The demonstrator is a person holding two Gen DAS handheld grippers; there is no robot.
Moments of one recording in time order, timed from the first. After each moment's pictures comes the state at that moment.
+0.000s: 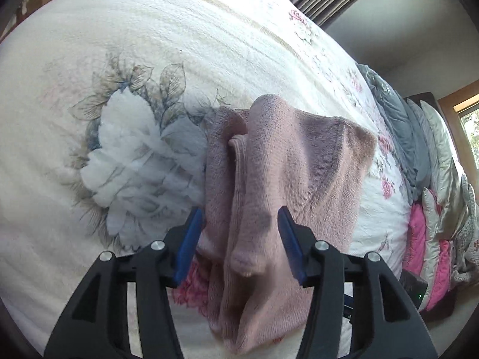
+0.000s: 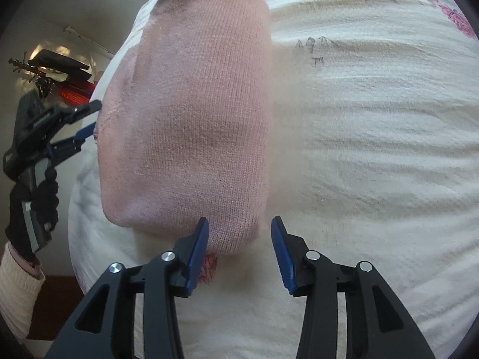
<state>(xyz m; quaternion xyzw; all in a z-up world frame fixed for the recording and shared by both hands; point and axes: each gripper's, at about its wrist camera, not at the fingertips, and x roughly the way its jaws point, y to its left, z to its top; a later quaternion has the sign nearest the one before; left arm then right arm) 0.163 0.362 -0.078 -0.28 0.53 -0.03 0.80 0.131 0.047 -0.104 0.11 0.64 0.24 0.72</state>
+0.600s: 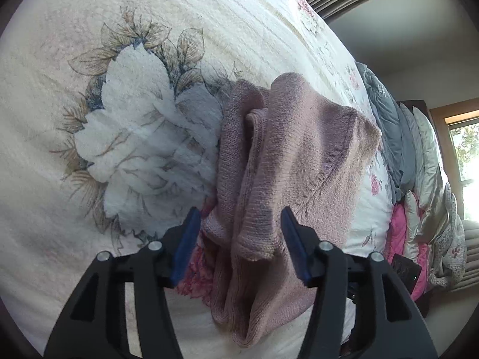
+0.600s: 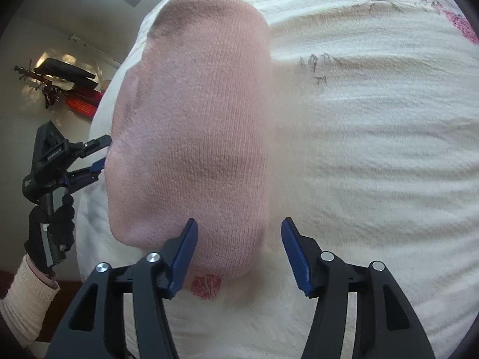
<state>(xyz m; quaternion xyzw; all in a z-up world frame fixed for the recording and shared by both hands) 0.143 0.384 -0.105 -0.35 0.54 -0.05 0.76 0.152 0.045 -0.099 0.15 0.62 0.26 0.72</state>
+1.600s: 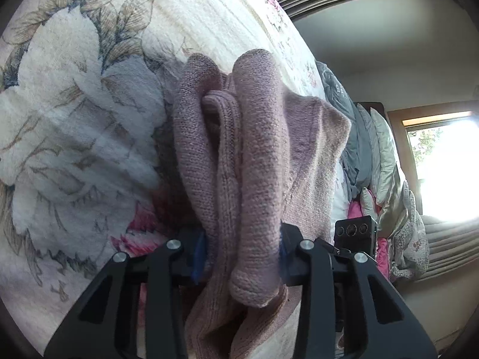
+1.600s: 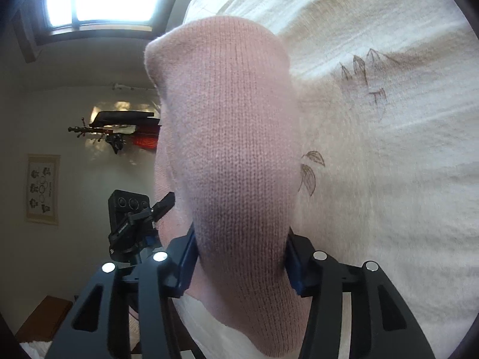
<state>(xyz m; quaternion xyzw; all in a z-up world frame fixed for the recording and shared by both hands) 0.145 0.355 -0.131 -0.43 0.48 -0.17 0.75 0.208 0.017 -0.142 0.36 0.60 0.36 0.62</state>
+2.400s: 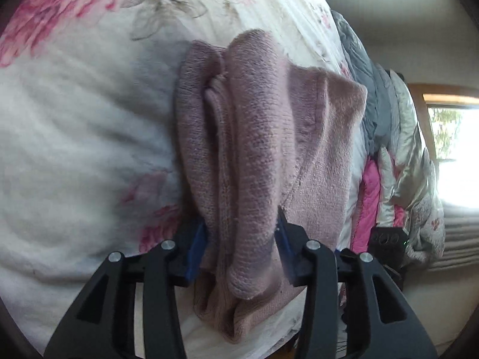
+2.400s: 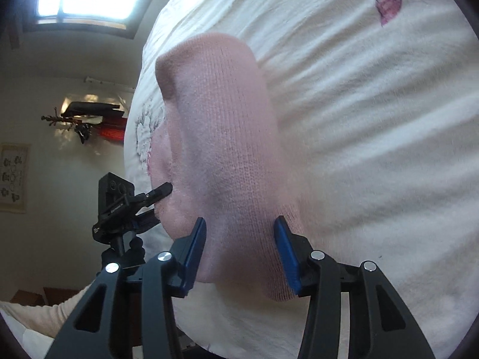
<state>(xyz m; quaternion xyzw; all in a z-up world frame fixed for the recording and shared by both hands) 0.054 0.190 -0.177 -0.43 0.56 -0.12 0.70 0.074 -0.183 -0.119 0.30 0.63 0.28 0.66</state>
